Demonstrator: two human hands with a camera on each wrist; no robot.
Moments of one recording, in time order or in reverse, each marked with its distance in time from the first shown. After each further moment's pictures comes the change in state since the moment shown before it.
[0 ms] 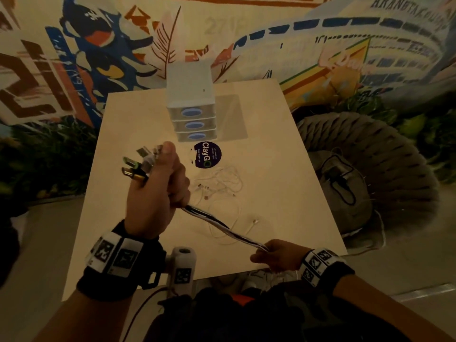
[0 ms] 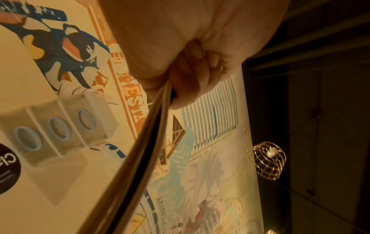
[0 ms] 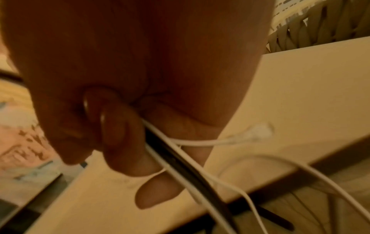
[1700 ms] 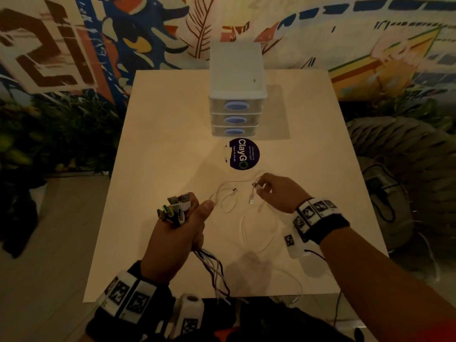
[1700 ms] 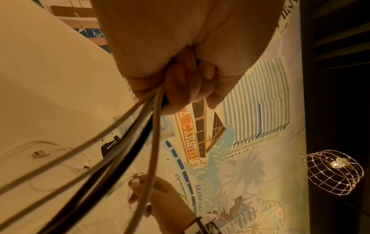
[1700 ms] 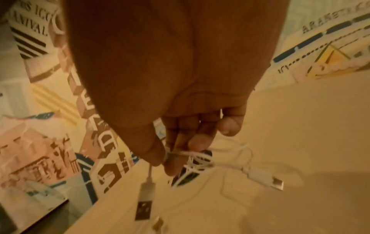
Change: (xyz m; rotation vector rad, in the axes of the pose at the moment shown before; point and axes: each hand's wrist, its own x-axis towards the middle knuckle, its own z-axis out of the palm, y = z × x) left_hand -0.005 -0.055 -0.100 0.075 0.163 -0.242; right_hand 0.129 -0.152 -0.062 -0.583 0.504 -0.253
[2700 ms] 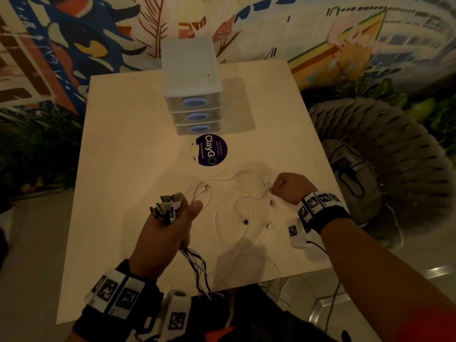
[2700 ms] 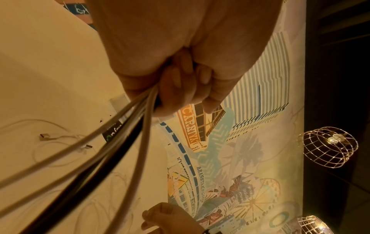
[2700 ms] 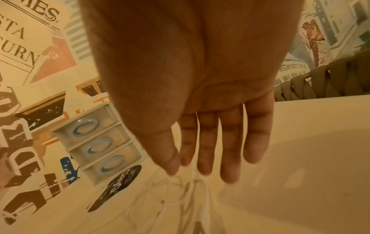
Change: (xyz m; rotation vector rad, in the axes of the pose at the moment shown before) left_hand 0.014 -0.018 0.028 0.222 -0.108 -0.042; right_hand -0.040 0.104 -0.018 -0.007 0.047 0.313
